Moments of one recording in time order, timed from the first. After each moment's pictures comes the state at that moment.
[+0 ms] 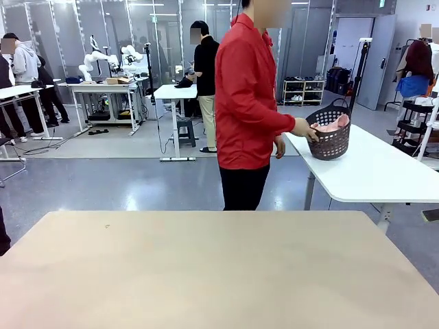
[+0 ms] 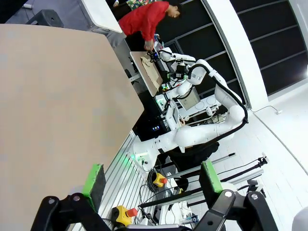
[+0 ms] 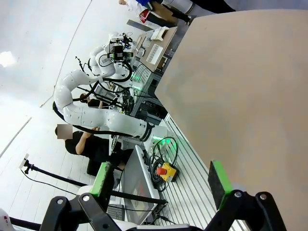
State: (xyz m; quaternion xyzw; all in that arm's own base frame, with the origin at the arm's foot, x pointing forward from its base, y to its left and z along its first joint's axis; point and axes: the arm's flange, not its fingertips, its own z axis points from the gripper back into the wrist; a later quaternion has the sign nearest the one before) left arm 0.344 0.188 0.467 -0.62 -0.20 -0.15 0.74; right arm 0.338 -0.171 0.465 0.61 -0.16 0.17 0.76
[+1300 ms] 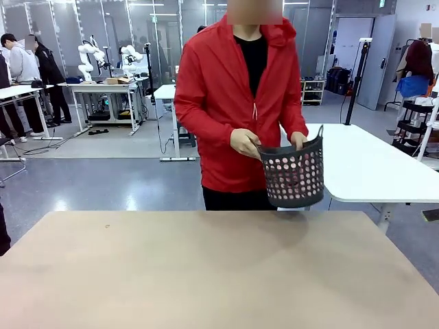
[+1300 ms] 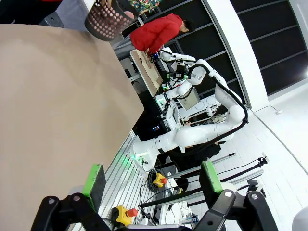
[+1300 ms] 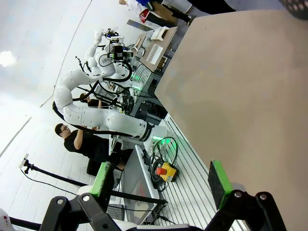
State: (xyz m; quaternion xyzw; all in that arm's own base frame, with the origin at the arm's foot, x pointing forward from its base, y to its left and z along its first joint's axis) left arm 0.344 0.188 0.467 -0.62 -0.20 -0.15 0.74; right arm 0.338 -0.171 0.465 0.61 -0.16 0.17 0.76
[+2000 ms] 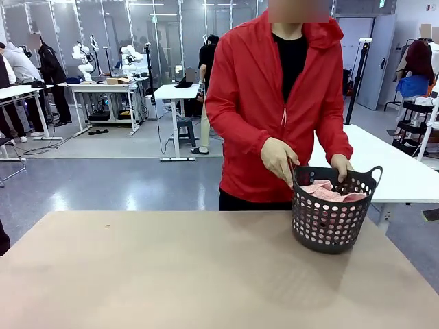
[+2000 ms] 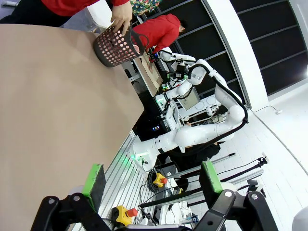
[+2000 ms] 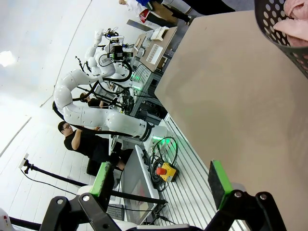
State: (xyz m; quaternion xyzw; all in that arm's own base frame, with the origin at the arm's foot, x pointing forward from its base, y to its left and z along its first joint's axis) left arm 0.344 0.188 0.467 -0.62 -0.20 -0.15 0.74; right arm 0.338 -0.171 0.465 0.60 -0.16 0.17 0.76
